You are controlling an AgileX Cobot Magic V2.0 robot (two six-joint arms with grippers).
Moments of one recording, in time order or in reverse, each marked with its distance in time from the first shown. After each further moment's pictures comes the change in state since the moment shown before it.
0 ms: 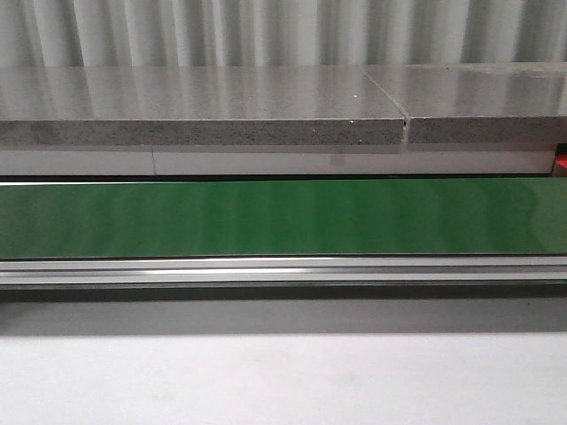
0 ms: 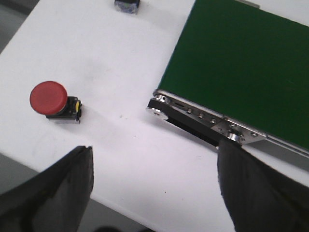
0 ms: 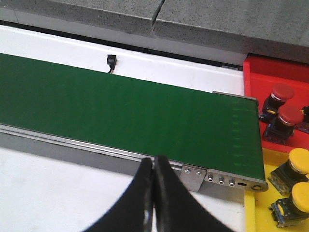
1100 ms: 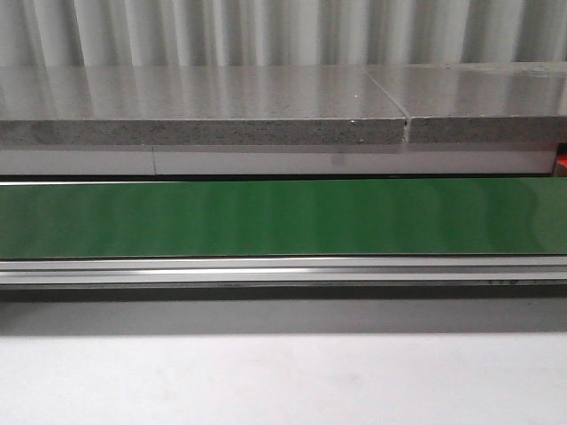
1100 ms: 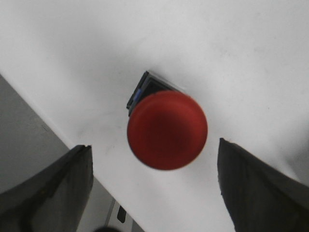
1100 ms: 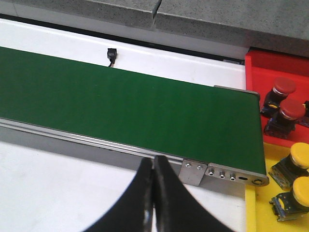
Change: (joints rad) left arm 0.463 0.736 -0.210 -0.143 -0.014 0.074; right arm 0.000 0.000 0.000 0.000 0.021 0.000
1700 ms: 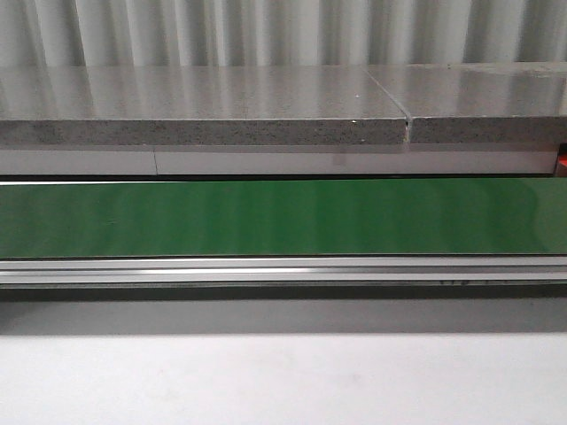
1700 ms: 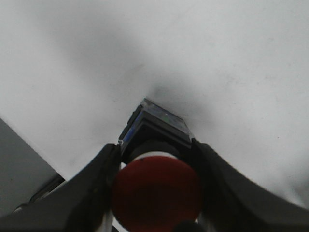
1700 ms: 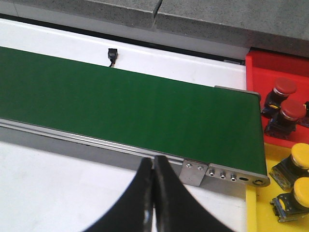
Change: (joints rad) left arm 0.000 0.138 -0.095 -0.004 0.023 0.002; right arm 0.000 0.000 0.000 0.000 0.000 0.000
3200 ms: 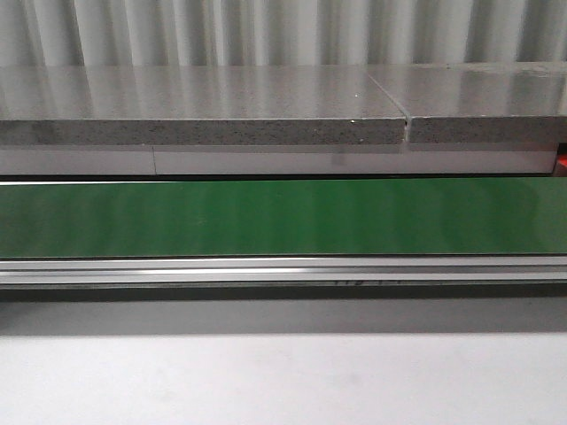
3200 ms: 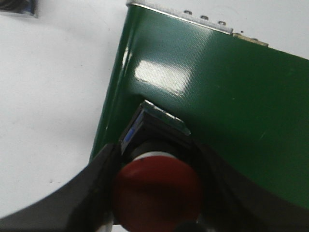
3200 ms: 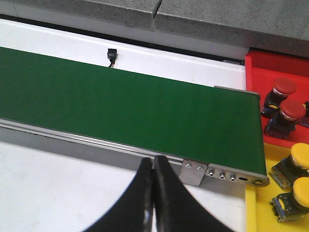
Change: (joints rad) left arm -0.478 -0.027 -0.332 -0.073 0.211 0.155; right arm 0.000 -0.002 0.000 0.000 0.000 0.000
